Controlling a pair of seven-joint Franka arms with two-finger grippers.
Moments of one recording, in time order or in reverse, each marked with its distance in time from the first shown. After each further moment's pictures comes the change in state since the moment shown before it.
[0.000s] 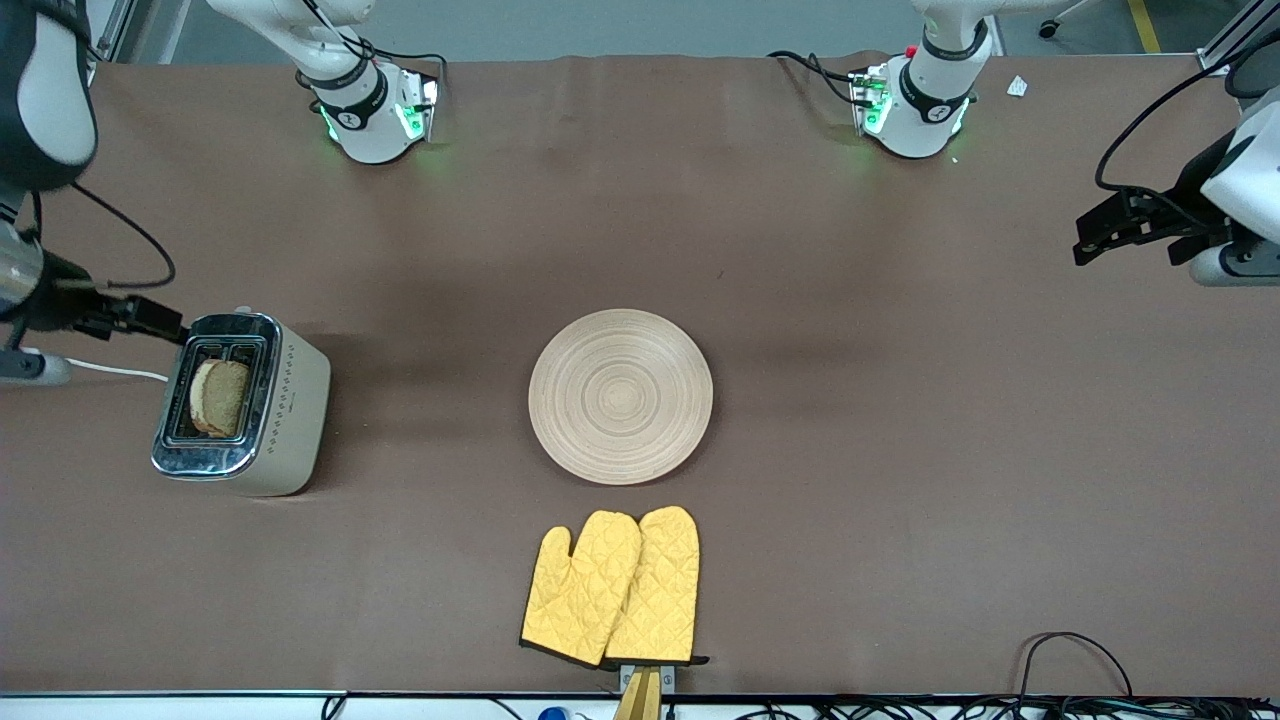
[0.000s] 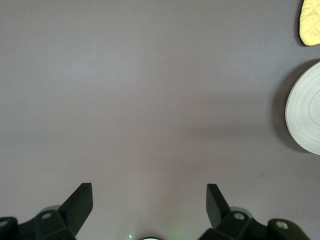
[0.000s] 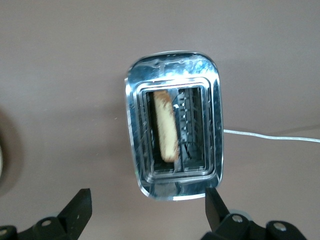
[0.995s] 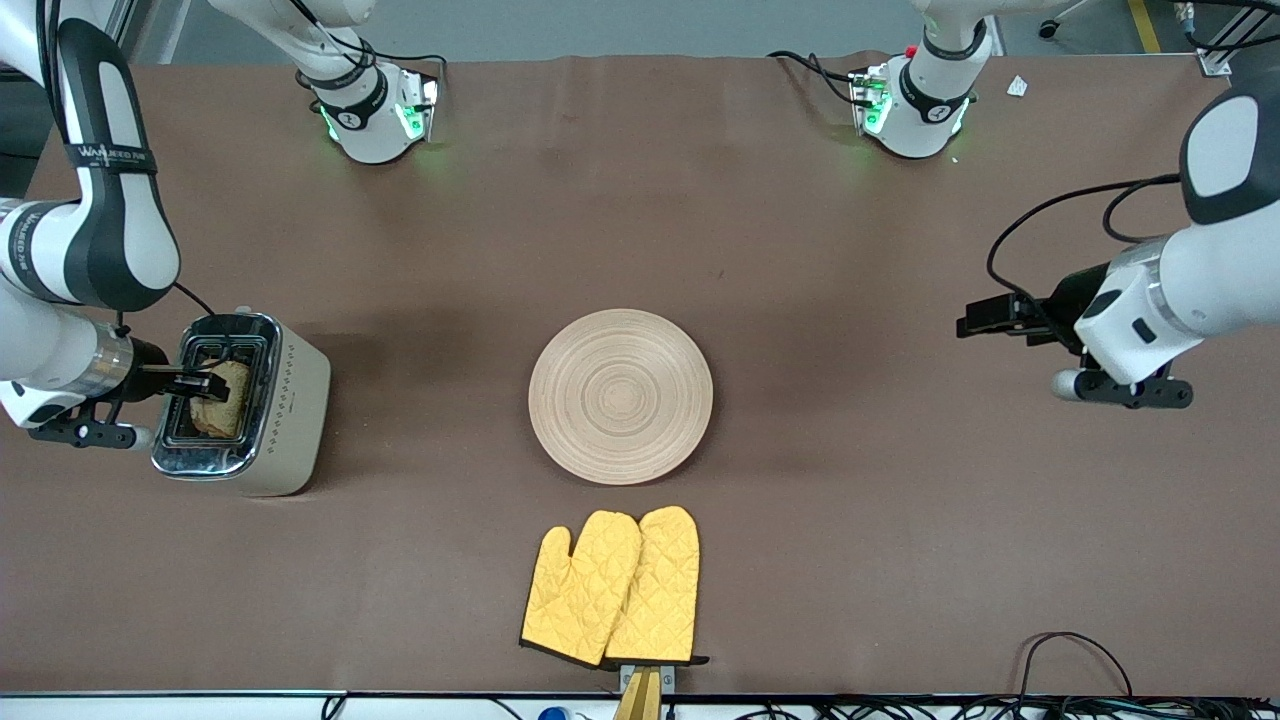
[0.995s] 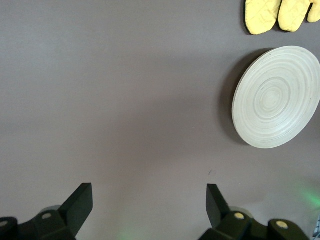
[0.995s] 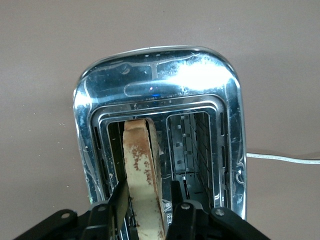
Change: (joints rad) left arm -0.009 0.220 -0.025 0.003 -0.228 0.114 0.007; right arm -0.023 0.148 -0.001 -0.108 0.000 0.228 -0.017
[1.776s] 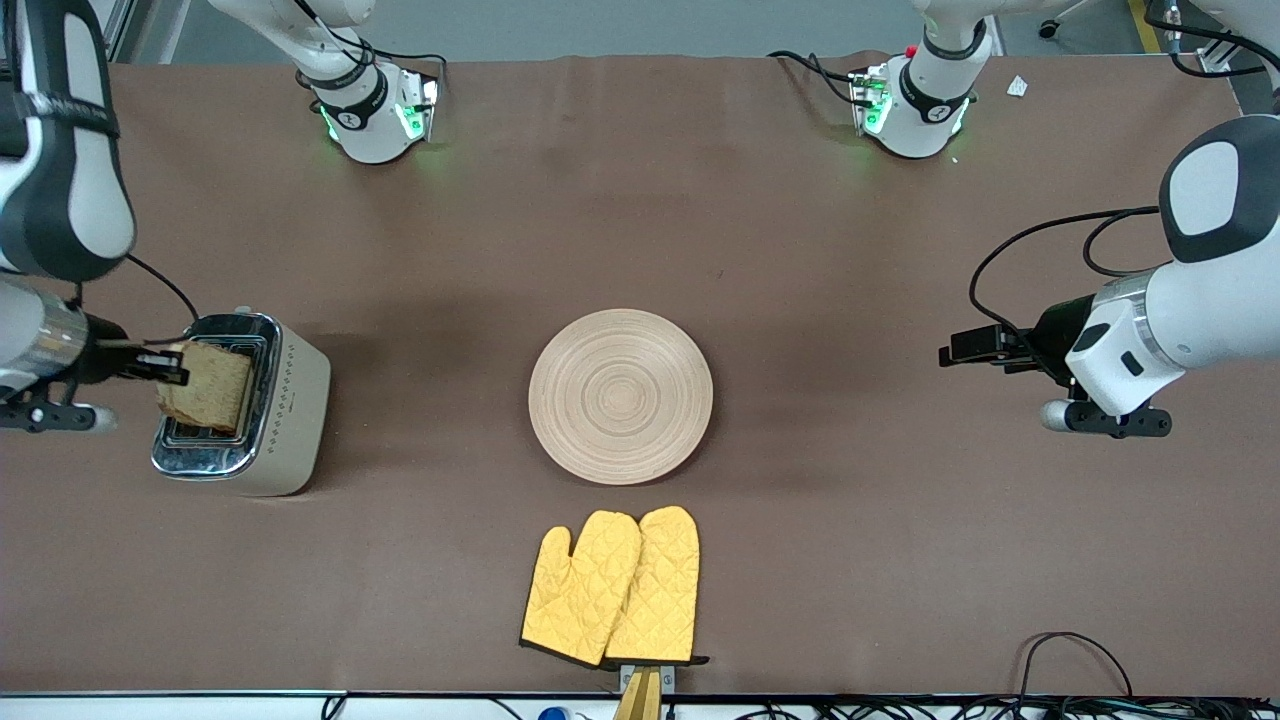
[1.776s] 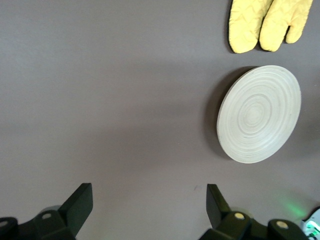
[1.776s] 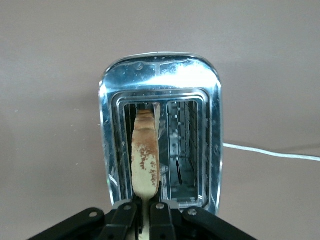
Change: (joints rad) left arm 0.004 0.041 -0.001 0.003 -0.069 0.071 0.000; right arm -0.003 -0.094 -0.001 0.088 0.000 -0.176 -0.067
